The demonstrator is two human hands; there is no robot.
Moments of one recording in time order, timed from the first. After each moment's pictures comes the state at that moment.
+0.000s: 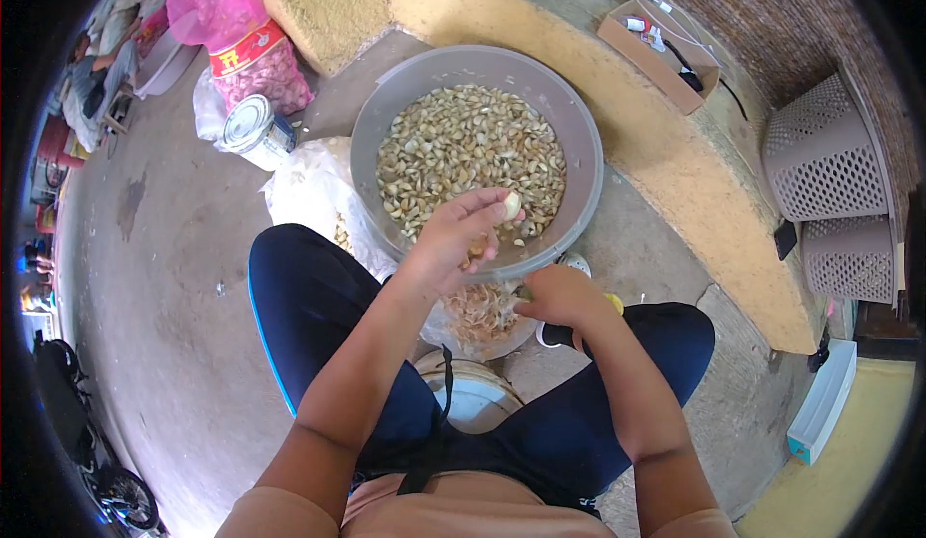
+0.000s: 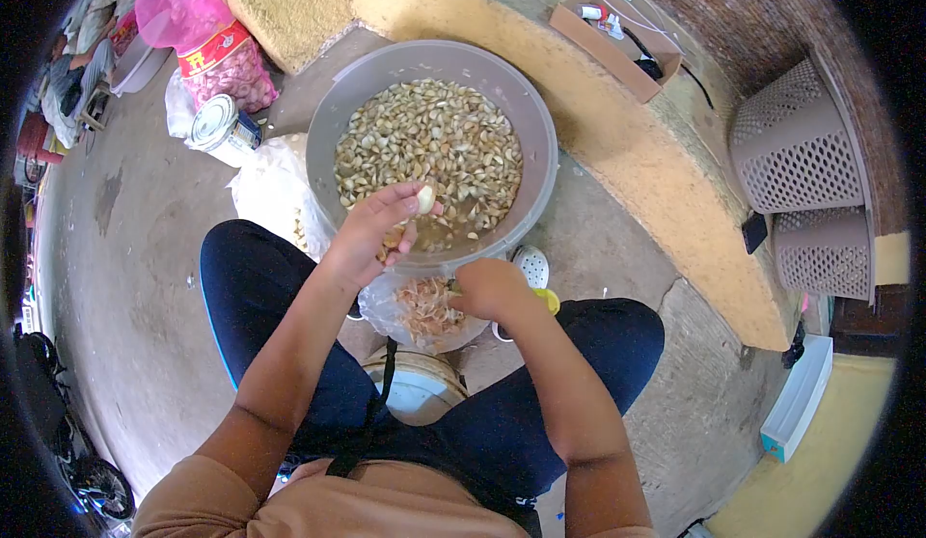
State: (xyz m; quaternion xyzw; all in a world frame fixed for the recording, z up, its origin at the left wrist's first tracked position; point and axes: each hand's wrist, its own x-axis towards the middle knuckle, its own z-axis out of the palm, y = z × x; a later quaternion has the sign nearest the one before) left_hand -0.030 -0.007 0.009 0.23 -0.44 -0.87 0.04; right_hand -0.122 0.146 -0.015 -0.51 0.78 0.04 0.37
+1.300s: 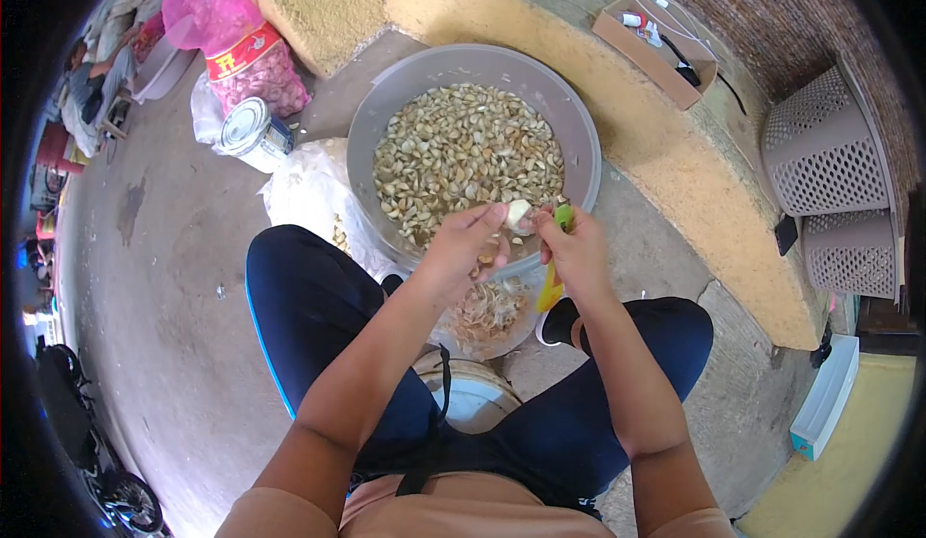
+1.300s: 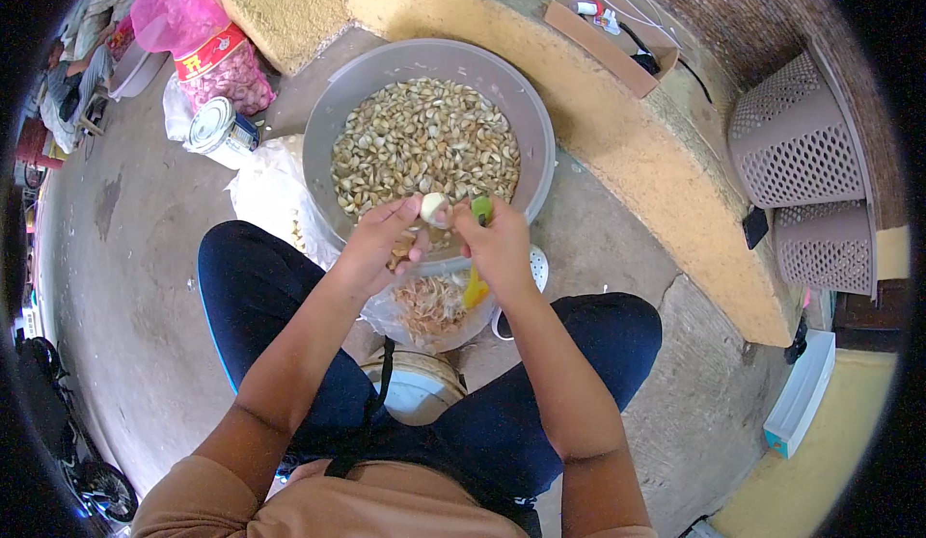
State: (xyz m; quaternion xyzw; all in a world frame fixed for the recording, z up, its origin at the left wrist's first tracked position) left_hand -0.032 0.009 -0.002 0.24 -0.41 -0.88 0.01; right_hand -0.128 0.130 0.003 -0.14 0.71 -0.62 0.30
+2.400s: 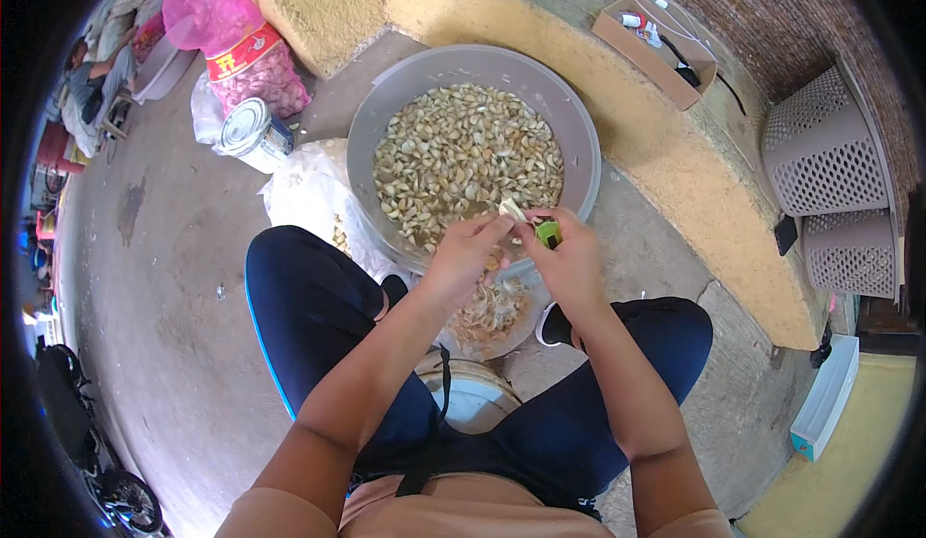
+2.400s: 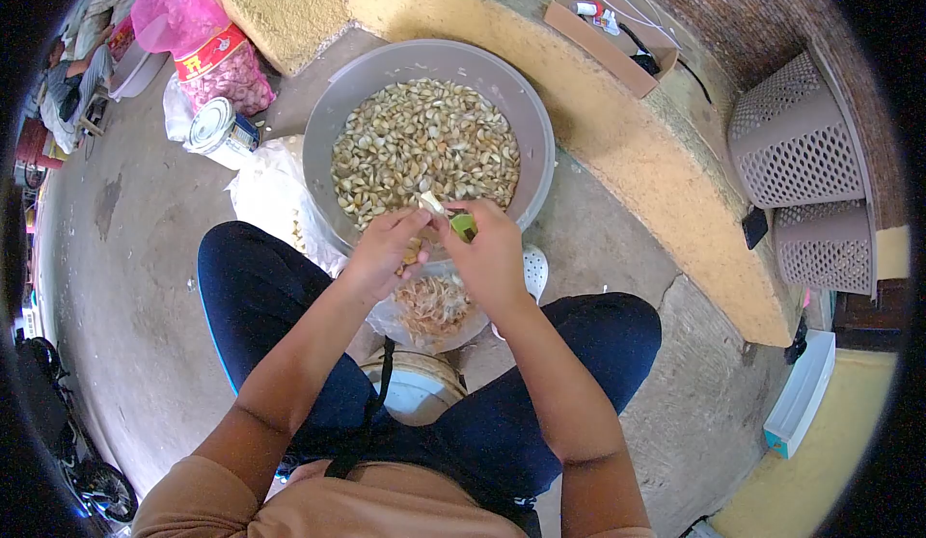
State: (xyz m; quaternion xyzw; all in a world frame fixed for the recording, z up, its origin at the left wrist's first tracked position) left_hand -0.032 0.018 -0.003 0.28 -0.44 -0.85 0.02; right_hand -0.117 0.132 0.007 -0.29 0.81 -0.48 0.15
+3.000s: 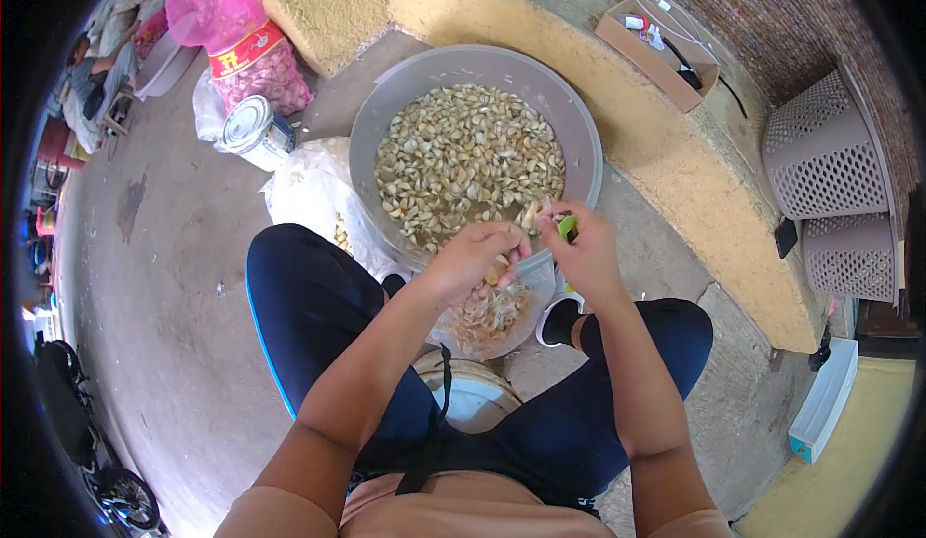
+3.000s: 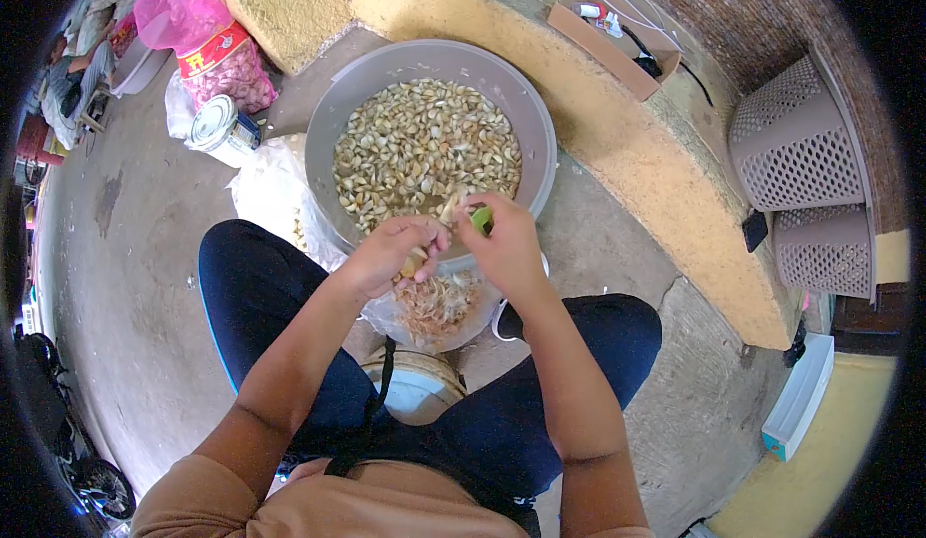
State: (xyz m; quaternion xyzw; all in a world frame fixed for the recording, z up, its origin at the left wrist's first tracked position) left_hand -0.029 0.010 -0.004 0.19 -0.47 -0.86 -0.07; right_hand -0.135 0.138 0.017 -0.32 0.81 -0.46 0.19
